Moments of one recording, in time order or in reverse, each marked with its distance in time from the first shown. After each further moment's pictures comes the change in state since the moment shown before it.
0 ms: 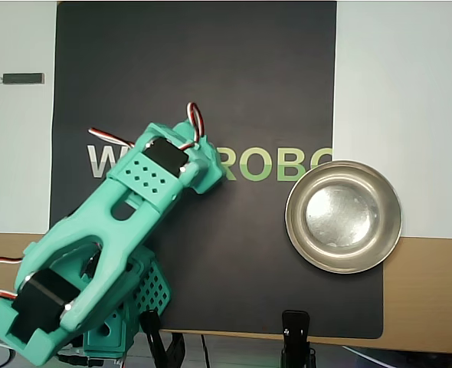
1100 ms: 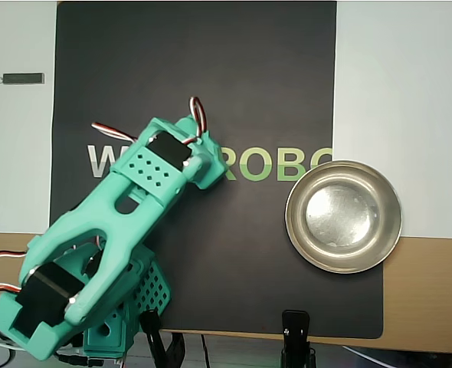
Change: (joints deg) arm -0.4 -2.1 -1.6 0.0 0.0
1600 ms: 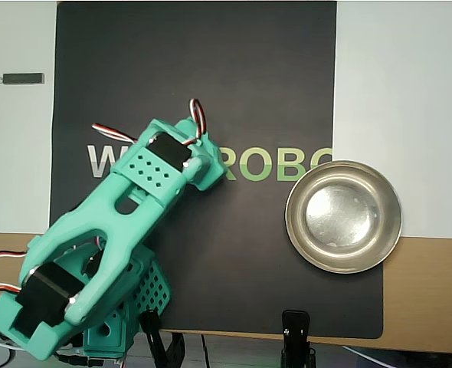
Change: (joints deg) arm 0.0 -0.1 0.4 0.0 0.0
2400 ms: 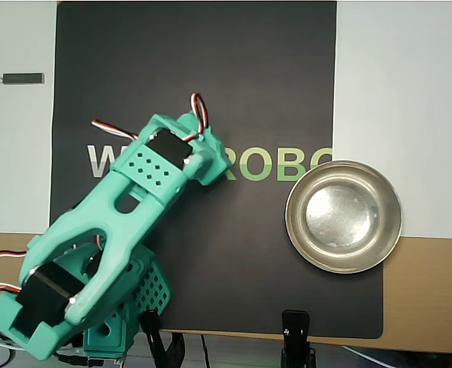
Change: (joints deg) arm 0.6 0.0 -3.9 0.6 0.6
